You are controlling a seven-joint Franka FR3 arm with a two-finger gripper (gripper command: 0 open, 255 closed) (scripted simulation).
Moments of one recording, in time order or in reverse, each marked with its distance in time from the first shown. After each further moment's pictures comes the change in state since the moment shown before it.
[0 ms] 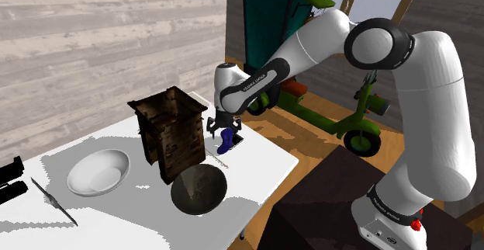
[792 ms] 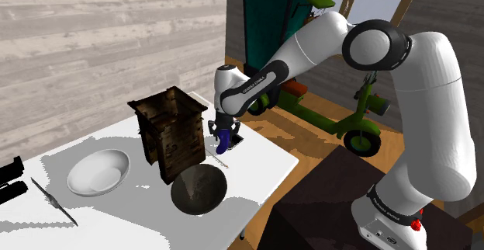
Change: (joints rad) arm 0.003 0.014 -0.003 0.000 -0.004 0.015 0.002
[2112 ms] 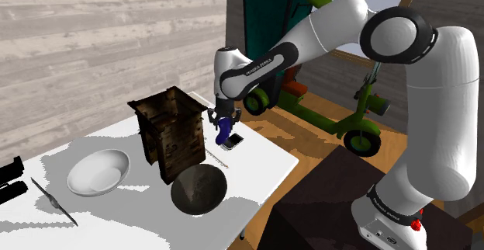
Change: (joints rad) arm -0.019 -0.119 0.025 0.000 0.032 -0.118 -0.013
